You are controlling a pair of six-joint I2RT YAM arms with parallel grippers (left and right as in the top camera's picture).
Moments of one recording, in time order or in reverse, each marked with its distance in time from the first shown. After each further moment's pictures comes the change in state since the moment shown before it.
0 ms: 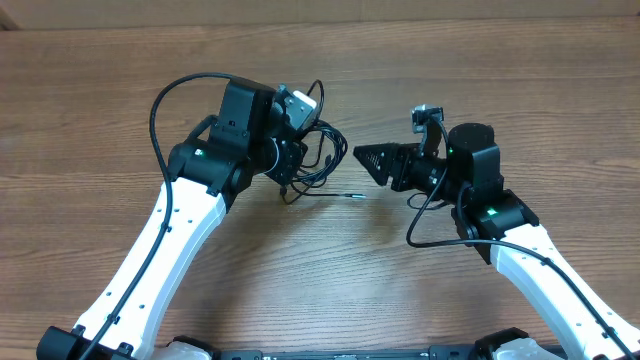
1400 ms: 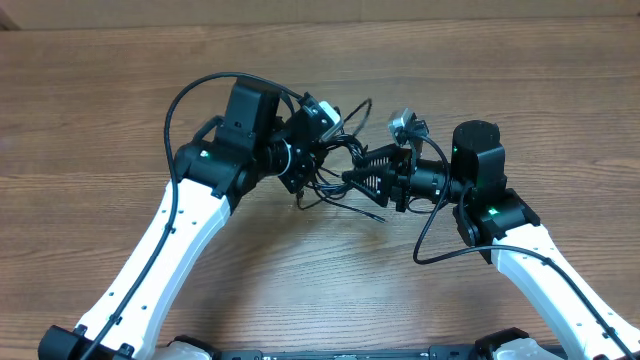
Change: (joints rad) left arm -0.026 0.000 0.000 0.038 0.243 0.150; right arm -0.006 0.000 0.000 0.068 -0.384 -0.362
